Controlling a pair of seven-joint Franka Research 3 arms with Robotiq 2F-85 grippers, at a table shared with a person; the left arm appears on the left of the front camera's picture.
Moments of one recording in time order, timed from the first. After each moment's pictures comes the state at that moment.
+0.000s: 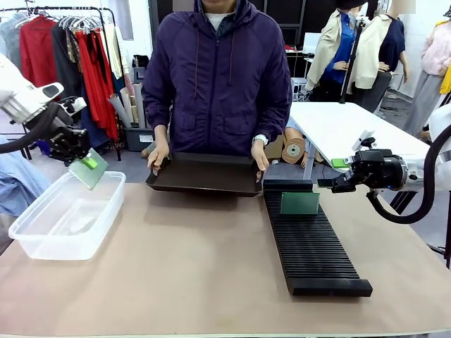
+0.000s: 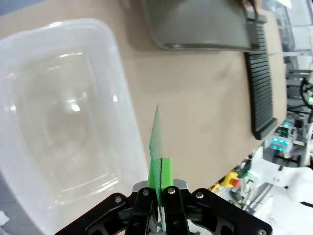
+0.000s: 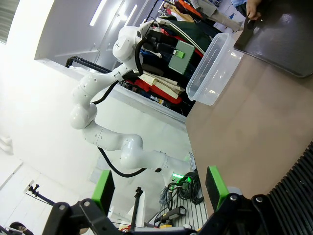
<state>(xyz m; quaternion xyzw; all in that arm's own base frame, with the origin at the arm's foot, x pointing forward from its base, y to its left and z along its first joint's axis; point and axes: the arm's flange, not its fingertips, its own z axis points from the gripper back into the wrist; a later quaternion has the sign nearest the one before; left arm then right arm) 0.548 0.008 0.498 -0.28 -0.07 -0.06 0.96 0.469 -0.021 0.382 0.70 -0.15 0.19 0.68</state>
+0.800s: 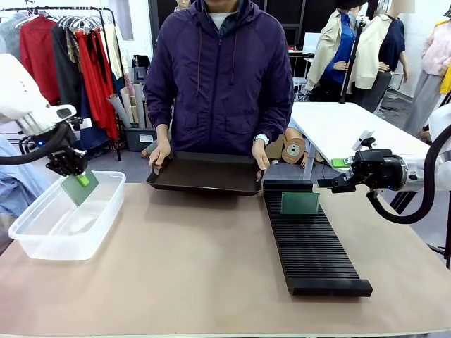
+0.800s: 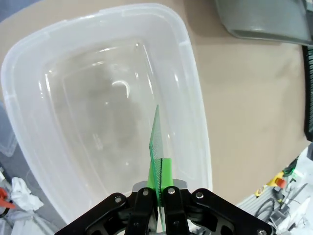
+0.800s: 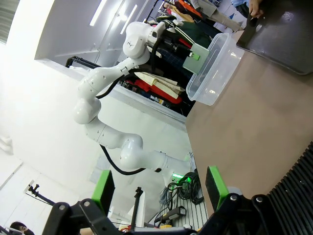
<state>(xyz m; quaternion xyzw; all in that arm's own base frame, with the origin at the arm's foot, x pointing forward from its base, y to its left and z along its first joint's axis) 0.580 0.015 0.443 -0.17 -0.05 -0.09 0.98 0.469 -0.021 0.382 0.70 -0.15 0.19 0.68</state>
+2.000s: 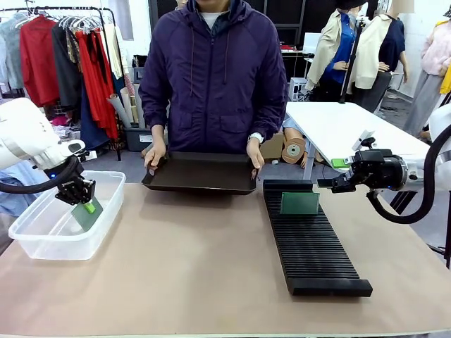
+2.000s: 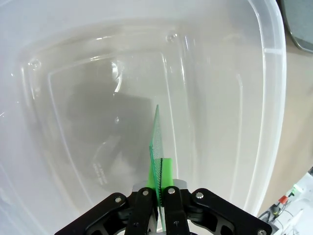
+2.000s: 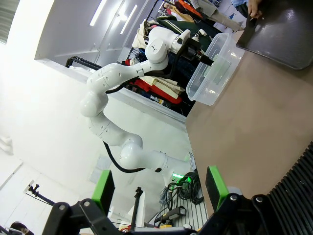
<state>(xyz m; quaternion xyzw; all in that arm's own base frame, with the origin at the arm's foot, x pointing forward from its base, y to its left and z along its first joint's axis) 0.596 0.023 0.345 -0.18 -0.02 -0.05 0.98 0.469 -0.021 0.382 0.70 -0.15 0.19 0.68</state>
